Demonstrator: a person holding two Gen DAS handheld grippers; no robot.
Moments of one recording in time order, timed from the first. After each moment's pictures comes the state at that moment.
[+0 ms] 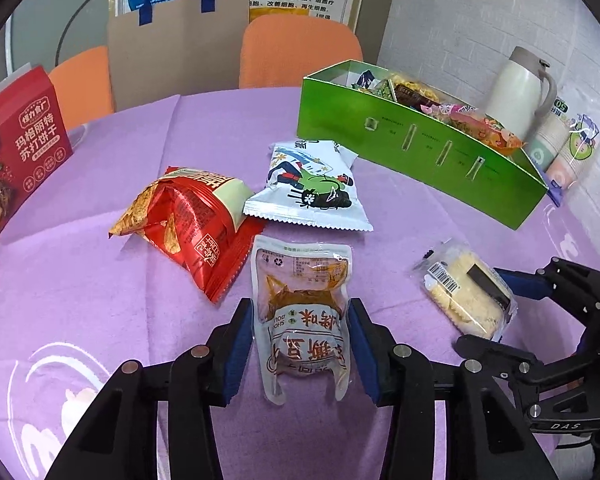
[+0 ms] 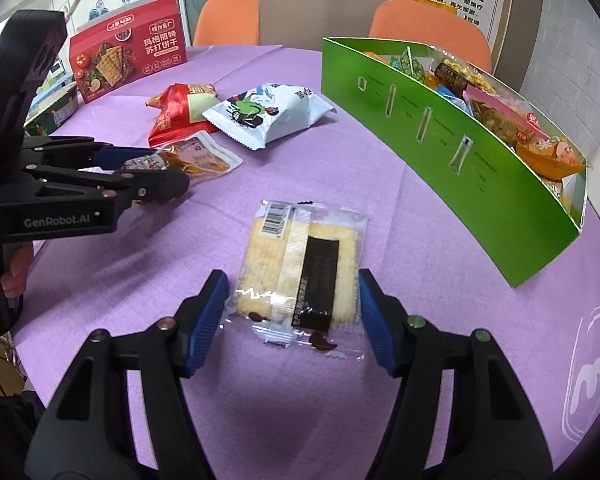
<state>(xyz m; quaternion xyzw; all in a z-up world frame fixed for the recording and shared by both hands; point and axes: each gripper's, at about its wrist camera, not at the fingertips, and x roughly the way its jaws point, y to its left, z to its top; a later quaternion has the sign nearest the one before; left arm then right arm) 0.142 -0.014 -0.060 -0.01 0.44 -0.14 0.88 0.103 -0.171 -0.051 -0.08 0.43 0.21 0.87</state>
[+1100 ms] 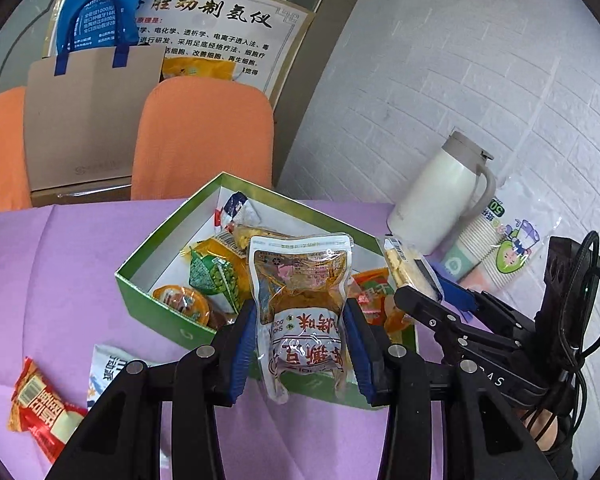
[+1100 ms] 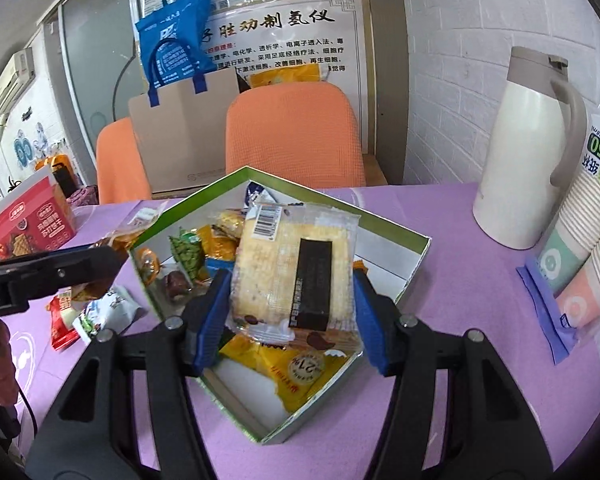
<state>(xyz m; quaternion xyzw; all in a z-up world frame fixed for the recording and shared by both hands) 0.249 -0.126 0.041 -0.09 0.37 -0.25 0.89 0.203 -0.336 0.043 0.05 0.32 0.07 0.94</state>
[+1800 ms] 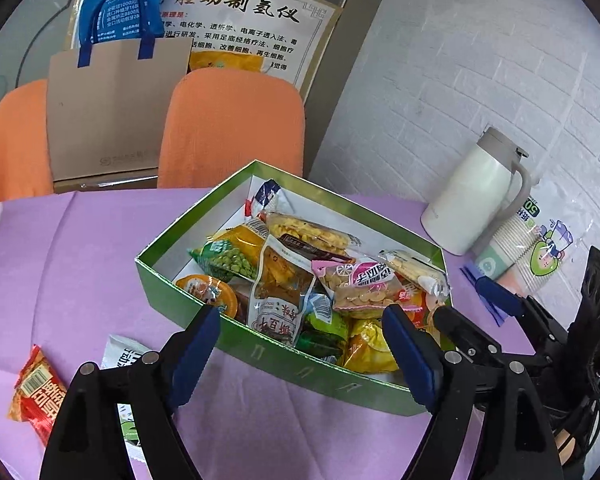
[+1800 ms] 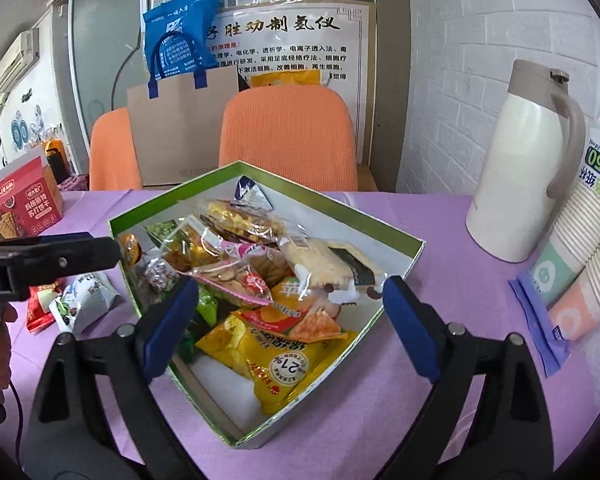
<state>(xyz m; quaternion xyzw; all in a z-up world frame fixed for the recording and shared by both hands) 0.248 -0.120 0.026 -0.09 0.38 -0.20 0.90 0.188 -0.333 0.034 0.01 0.29 0.06 0.96</state>
